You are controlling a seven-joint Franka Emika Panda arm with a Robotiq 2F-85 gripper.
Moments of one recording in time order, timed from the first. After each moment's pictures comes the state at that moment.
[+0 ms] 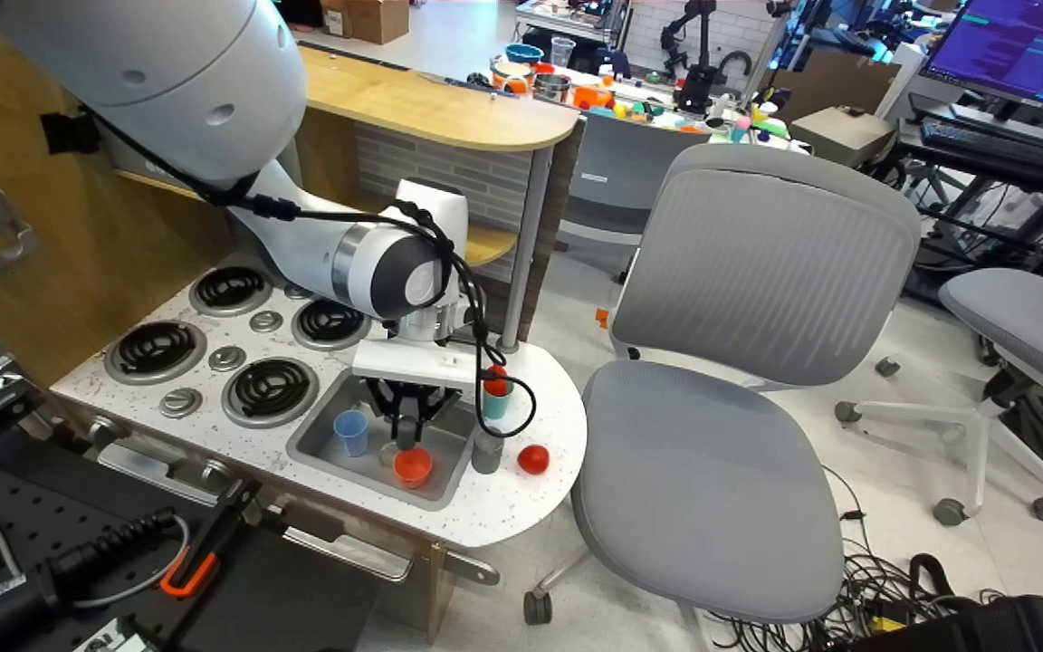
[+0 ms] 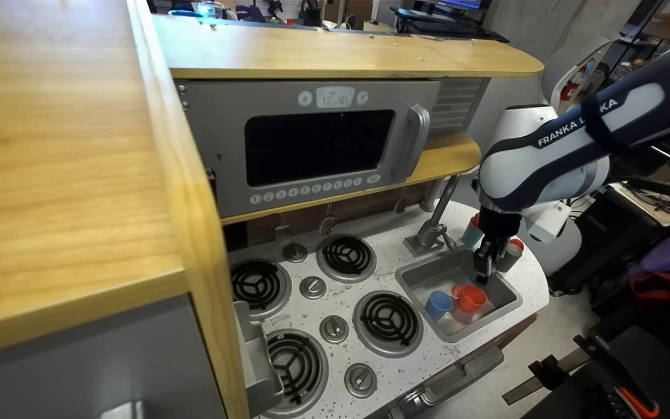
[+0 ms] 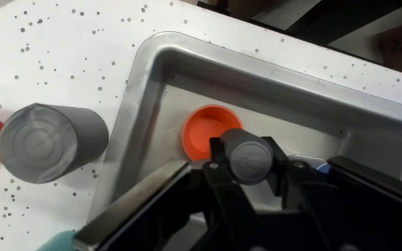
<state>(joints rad) -0.25 1.01 -0.04 -1.60 -0.17 2.33 -0.50</state>
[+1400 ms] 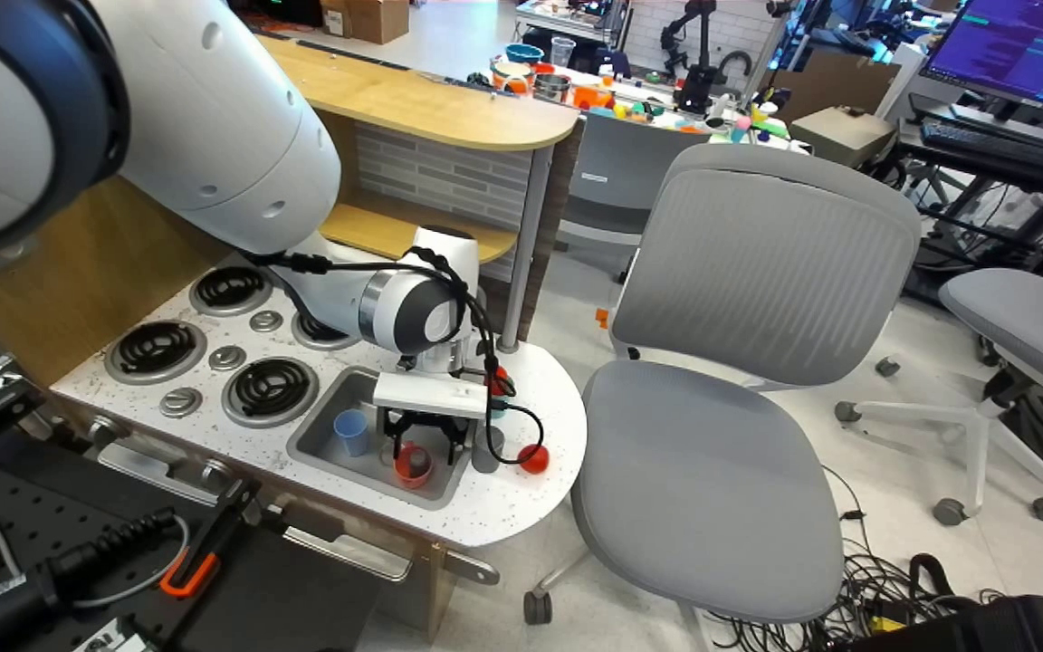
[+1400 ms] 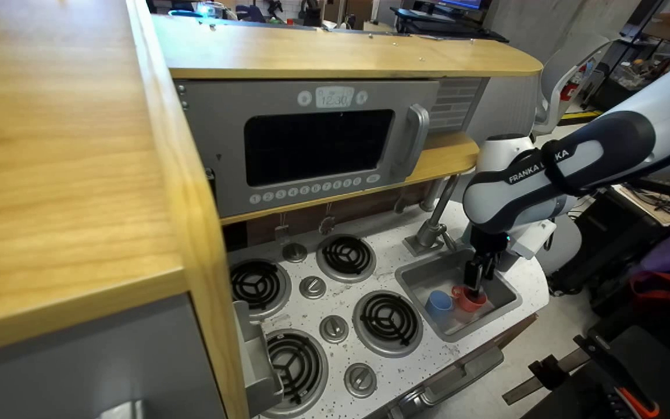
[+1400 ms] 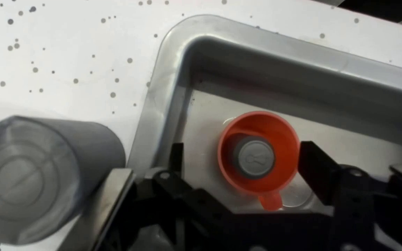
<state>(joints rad) -0.24 1.21 -0.08 -1.40 -0.17 2.30 -0.47</state>
